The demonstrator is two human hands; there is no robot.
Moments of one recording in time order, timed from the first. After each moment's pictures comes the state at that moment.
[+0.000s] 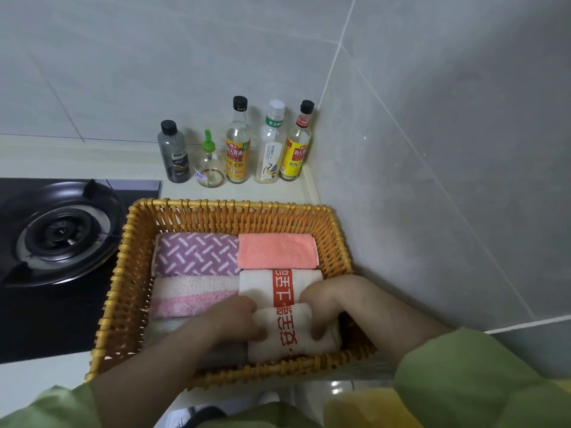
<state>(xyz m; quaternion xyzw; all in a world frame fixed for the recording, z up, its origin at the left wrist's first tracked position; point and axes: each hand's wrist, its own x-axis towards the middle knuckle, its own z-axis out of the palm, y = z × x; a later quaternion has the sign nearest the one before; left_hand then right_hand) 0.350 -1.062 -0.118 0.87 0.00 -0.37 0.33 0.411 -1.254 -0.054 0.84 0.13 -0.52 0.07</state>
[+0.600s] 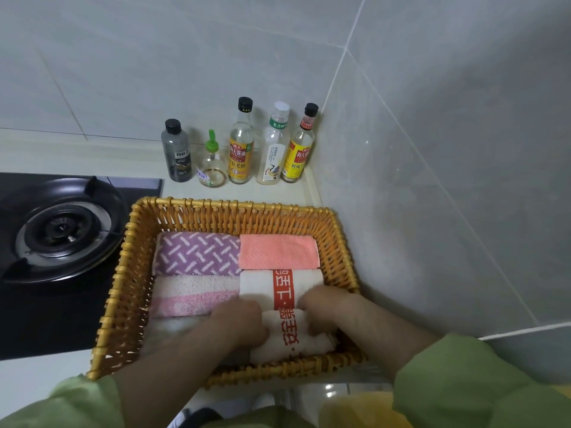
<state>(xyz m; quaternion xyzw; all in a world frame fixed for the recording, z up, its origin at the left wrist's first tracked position) 0.352 -1.081 -0.131 0.93 -0.04 -0.32 0.15 0.398 -1.252 -0.078 0.87 0.19 -0.45 0.11</state>
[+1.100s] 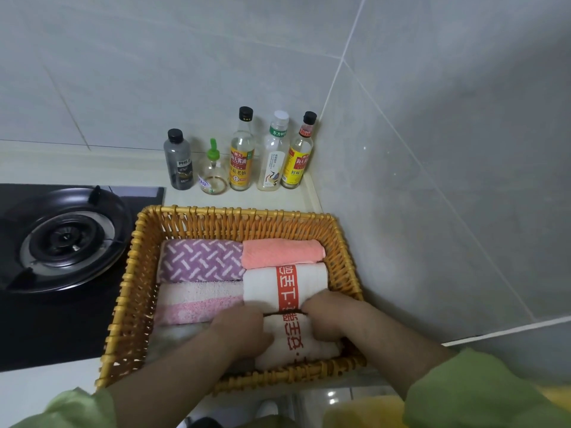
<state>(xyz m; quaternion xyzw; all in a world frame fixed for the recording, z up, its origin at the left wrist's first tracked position) 0.344 -1.073 -0.119 0.94 -0.07 -0.30 0.17 0.390 -1.256 -0.082 0.89 0.20 -0.40 0.11</state>
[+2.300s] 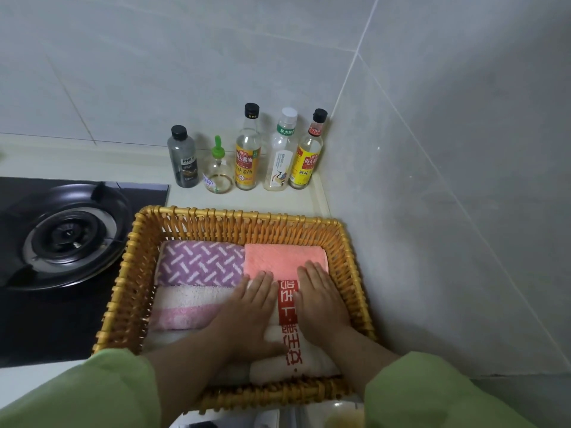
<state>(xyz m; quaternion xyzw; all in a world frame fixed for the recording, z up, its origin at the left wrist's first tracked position) 0.366 -1.073 -0.144 0.96 -0.23 -0.15 0.02 0.393 -1.251 -0.130 0.98 0.15 -0.10 -0.05</state>
